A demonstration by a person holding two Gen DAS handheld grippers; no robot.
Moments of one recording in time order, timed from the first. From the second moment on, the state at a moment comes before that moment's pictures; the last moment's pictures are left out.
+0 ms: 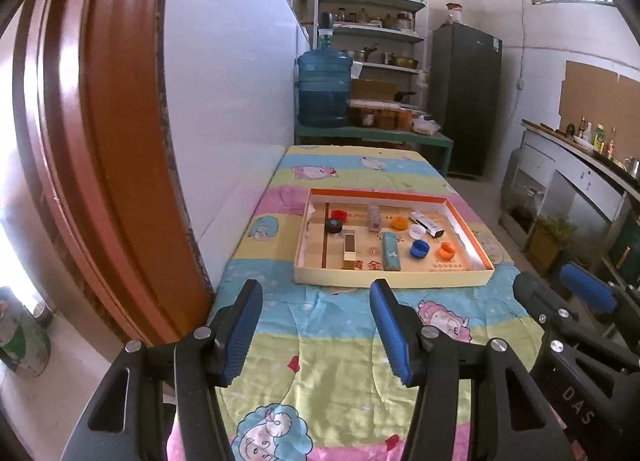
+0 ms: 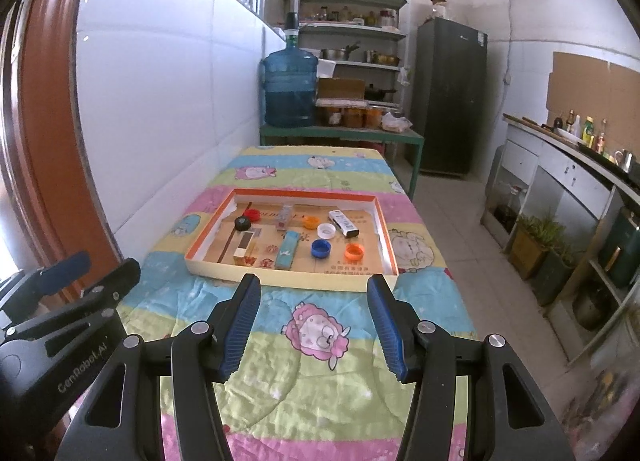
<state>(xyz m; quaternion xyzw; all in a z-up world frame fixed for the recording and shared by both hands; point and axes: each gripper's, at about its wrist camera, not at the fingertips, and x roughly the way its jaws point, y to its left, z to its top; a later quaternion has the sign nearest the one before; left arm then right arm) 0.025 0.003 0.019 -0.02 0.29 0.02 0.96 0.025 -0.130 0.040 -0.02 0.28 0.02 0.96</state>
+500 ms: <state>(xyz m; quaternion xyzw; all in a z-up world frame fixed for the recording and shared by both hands) 0.009 0.000 0.023 -0.01 0.28 0.00 0.96 0.012 -0.126 0.039 -0.02 0.28 0.02 0.96</state>
